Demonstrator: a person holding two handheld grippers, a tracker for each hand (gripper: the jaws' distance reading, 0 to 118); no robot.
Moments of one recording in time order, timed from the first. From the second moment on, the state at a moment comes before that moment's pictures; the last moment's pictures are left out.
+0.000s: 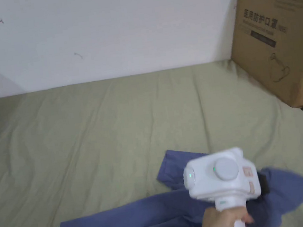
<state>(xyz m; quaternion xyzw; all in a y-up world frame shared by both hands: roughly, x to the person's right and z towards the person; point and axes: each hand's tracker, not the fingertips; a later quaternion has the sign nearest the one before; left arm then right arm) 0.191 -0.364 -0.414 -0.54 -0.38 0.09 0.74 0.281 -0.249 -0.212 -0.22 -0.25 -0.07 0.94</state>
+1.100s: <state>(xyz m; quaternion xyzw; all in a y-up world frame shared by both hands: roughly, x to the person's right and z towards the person) -0.183 -0.359 -0.475 -0.54 -0.10 0.08 0.83 0.177 -0.292 -0.279 -0.29 -0.11 -0.08 0.95</state>
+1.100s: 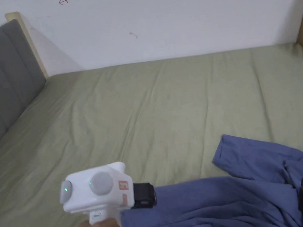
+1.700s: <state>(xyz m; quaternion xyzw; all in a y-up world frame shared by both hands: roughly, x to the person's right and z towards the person) -0.159 -0.388 -0.502 -0.55 -0.08 0.05 0.83 0.224 -0.309 -0.317 -0.34 -0.07 -0.11 0.93</state>
